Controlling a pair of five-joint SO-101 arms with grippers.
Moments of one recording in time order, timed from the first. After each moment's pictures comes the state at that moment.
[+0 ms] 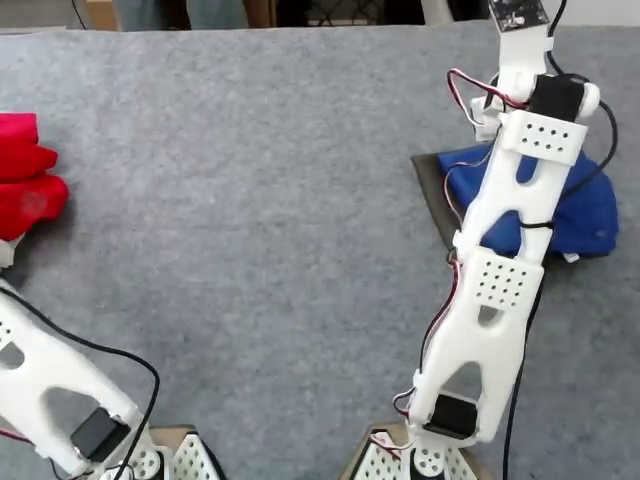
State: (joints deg) left arm -53.2 56.4 -92.4 95.9 -11.6; right arm 16.0 54.7 -88.1 100.9 22.4
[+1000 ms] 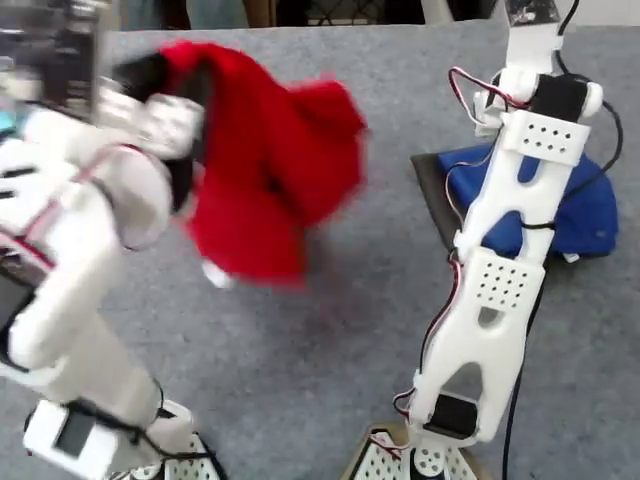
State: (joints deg) left arm 18.8 -12.5 -64.9 100.8 -2.1; right arm 16.0 52.1 -88.8 100.9 17.2
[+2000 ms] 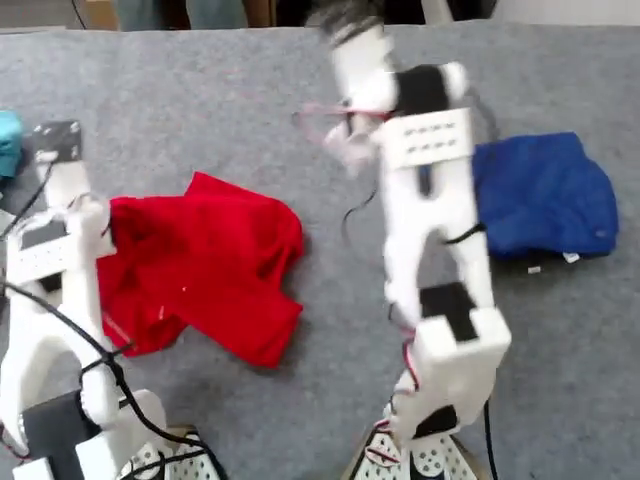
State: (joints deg) left arm -28.2 -18.9 46.1 34.0 -12.6; right arm -16.0 13.7 -31.1 100.9 21.7
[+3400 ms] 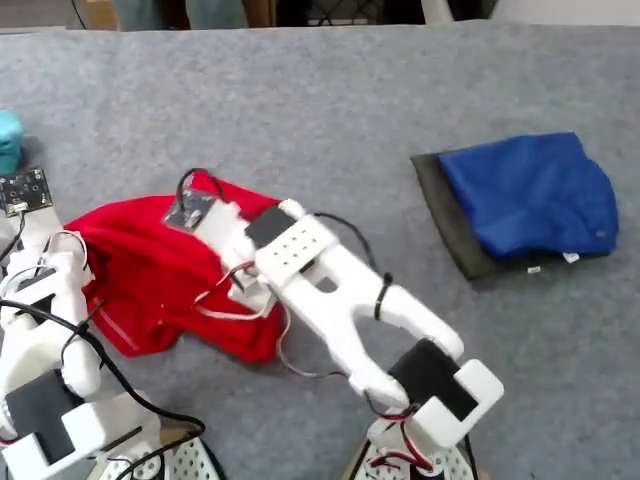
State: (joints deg) left arm -36.4 -11.7 58.5 8.5 -12.7; right arm -40.3 2.9 19.3 70.5 18.2
